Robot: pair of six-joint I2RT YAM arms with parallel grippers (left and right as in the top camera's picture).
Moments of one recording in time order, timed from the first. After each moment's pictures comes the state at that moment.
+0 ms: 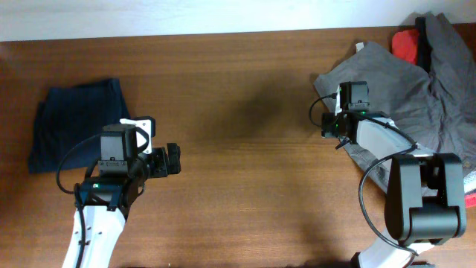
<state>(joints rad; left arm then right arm) -0.06 1.13 0.82 -0.60 0.12 -0.14 -0.01 1.85 1.06 -0.33 0.12 0.05</state>
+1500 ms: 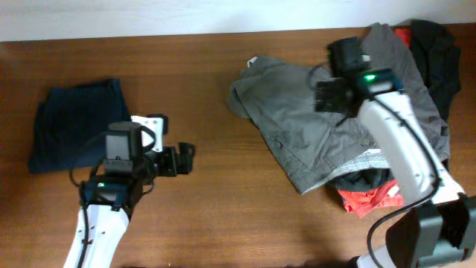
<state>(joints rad) -0.12 1.13 0.82 -0.56 0.28 -0.16 0.13 1.70 1.56 -1.05 0.32 0.30</state>
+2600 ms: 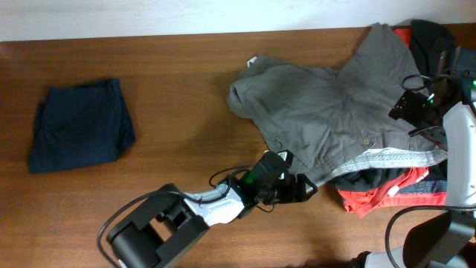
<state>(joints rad) -0.91 1.89 0.84 0.33 0.42 -1.02 -0.35 1.63 1.56 -1.21 0.15 0.36</state>
